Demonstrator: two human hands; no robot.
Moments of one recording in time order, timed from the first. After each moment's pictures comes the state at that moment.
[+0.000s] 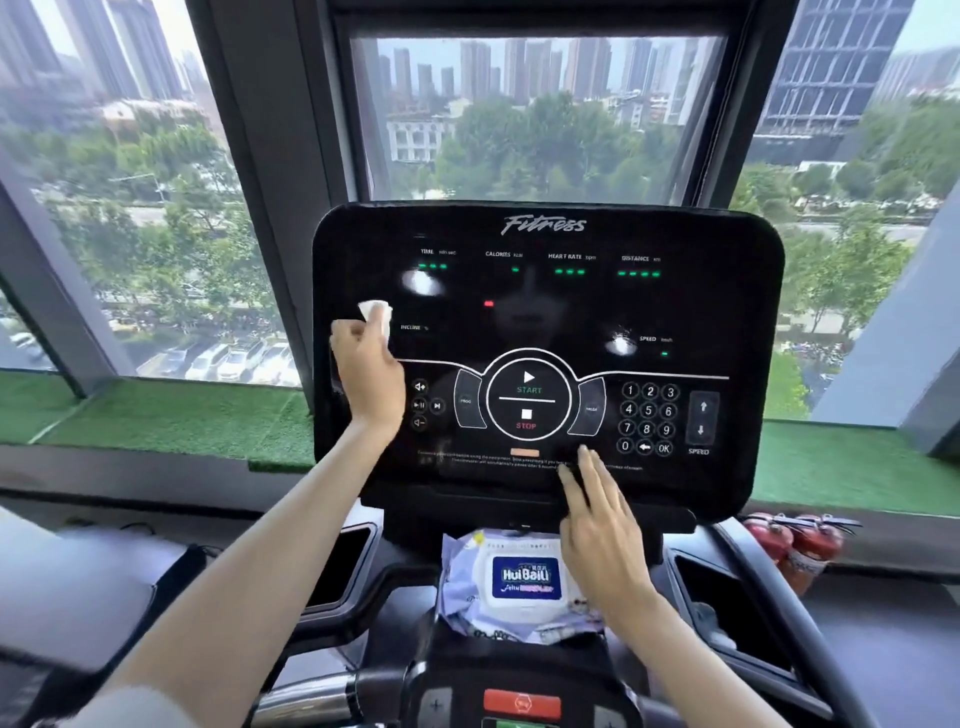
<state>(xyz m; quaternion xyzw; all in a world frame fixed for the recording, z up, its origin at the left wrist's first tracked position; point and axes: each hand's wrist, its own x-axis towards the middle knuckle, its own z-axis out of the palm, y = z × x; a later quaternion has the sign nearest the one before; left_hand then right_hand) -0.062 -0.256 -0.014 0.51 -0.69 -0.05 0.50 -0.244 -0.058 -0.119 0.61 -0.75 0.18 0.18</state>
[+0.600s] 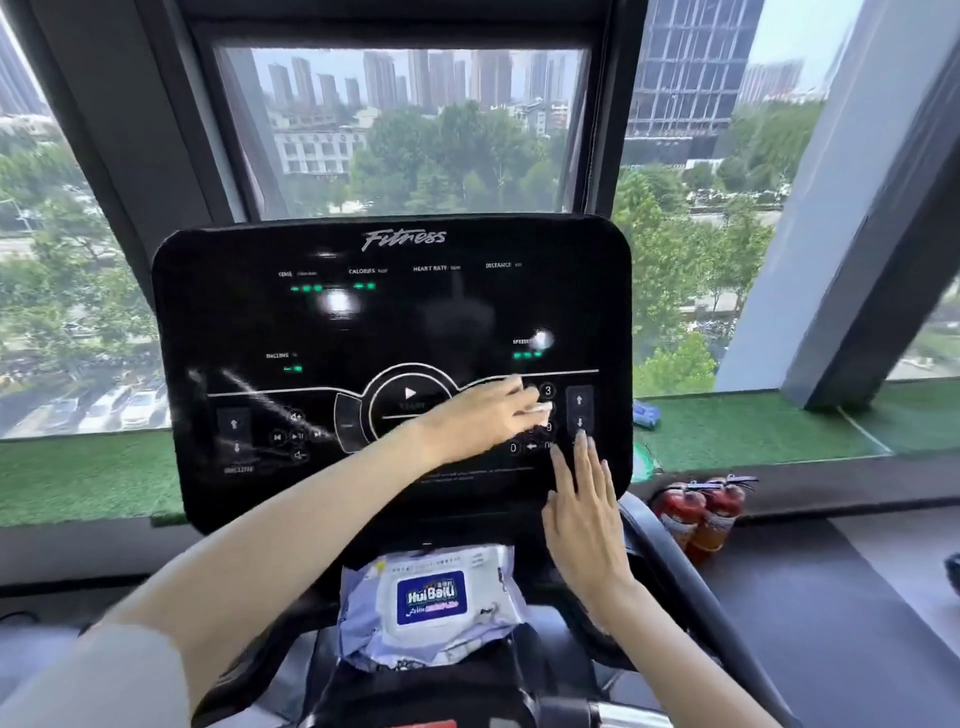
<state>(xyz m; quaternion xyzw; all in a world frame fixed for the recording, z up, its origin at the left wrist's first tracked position) -0.233 -0.186 -0.014 -0.03 -0.95 0.21 0.24 -0.321 -0.022 -0.113 0.51 -0.81 0.24 0.17</state>
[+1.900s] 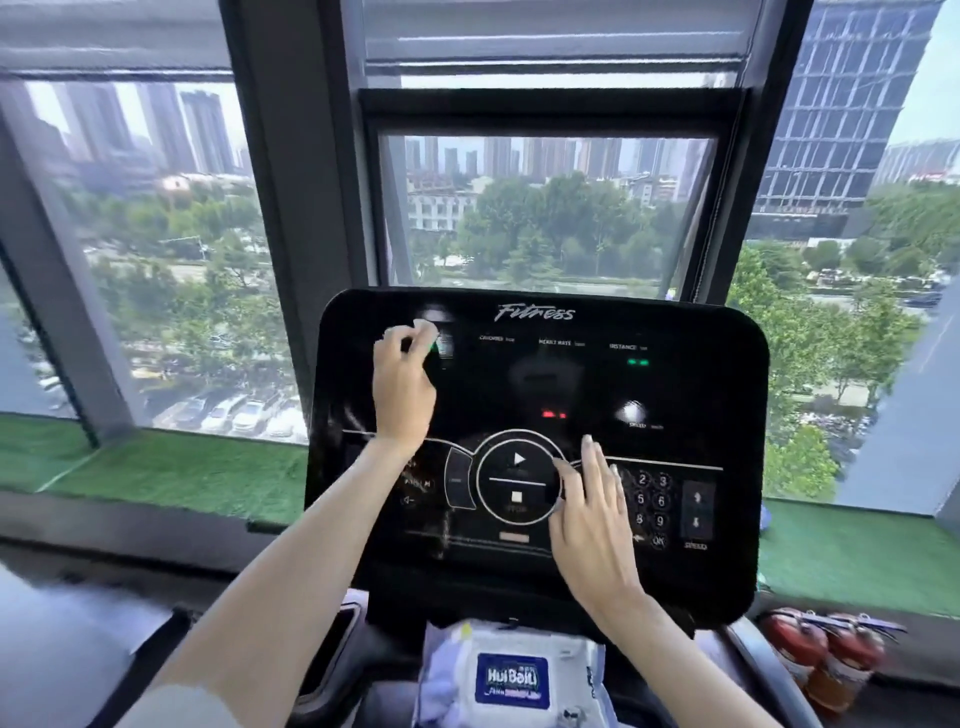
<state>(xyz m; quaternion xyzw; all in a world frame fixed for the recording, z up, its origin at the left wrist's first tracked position) -0.113 -0.277 0.042 0.43 -0.73 0.06 0.54 -0.270 -0.106 -0.047 0.59 -0.72 0.31 0.20</state>
